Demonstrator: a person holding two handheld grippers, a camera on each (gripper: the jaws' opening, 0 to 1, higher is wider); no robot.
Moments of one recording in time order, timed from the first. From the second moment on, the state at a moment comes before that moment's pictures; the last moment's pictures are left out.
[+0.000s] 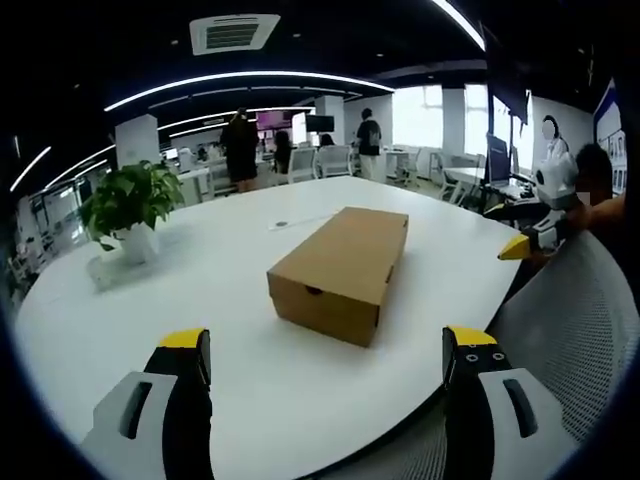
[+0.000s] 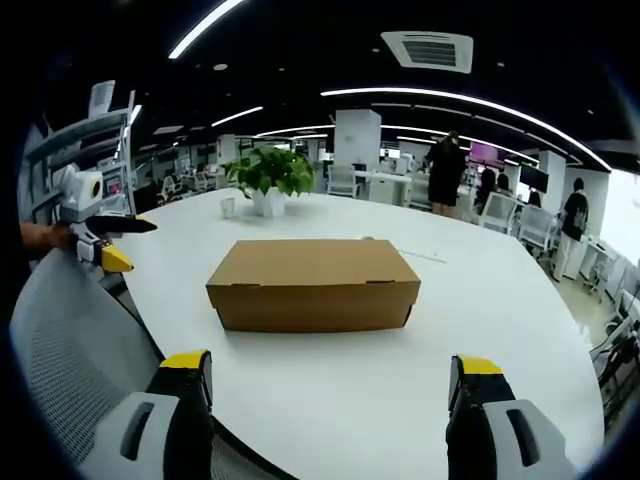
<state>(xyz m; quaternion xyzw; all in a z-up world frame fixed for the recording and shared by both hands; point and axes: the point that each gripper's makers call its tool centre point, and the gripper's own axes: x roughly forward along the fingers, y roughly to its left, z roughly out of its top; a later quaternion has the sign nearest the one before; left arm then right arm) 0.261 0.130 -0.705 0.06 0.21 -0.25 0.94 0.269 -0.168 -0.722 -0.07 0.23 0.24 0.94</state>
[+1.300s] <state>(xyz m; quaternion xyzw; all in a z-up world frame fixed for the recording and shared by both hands) 0.262 0.129 -0.712 0.06 0.23 -0.25 0.94 0.271 -0.171 -0.720 -0.06 0.22 0.24 0.94</state>
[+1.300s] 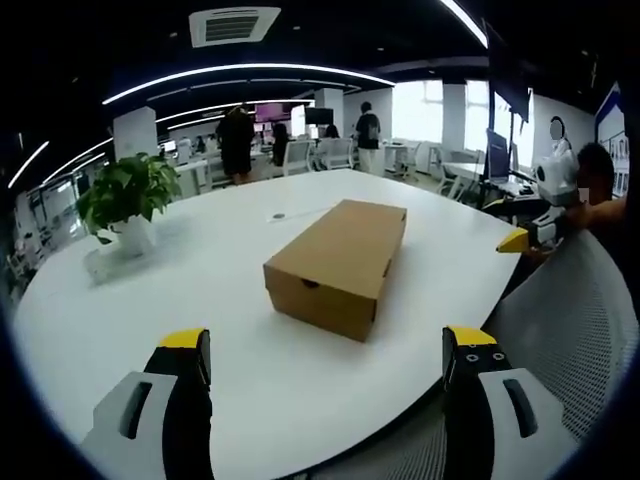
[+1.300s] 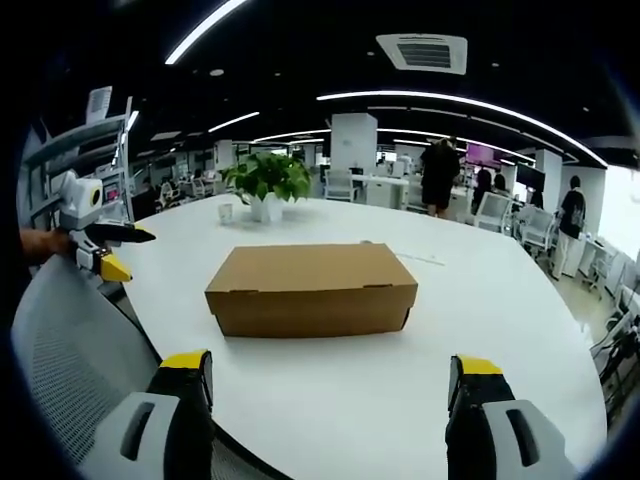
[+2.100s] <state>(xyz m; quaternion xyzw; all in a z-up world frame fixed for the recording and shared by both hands) 0.258 0.125 -0.716 0.08 0.25 -0.26 0.93 0.268 -0.167 -0.723 -0.07 0.23 0.25 0.94</state>
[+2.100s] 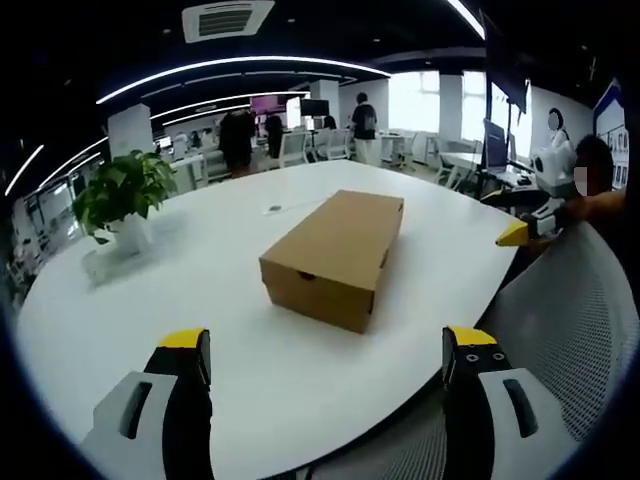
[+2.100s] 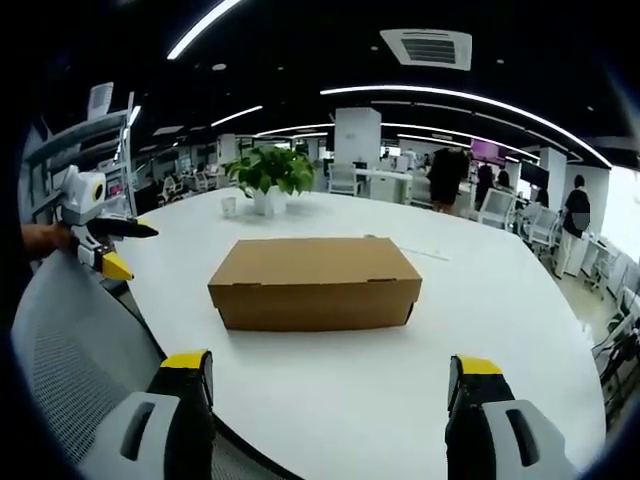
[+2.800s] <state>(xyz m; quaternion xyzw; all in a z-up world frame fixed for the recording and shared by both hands) 0.268 0.114 -0.700 0.09 0.27 -0.25 0.93 0.268 -0.162 -0.718 -0.08 0.24 0.27 0.93</state>
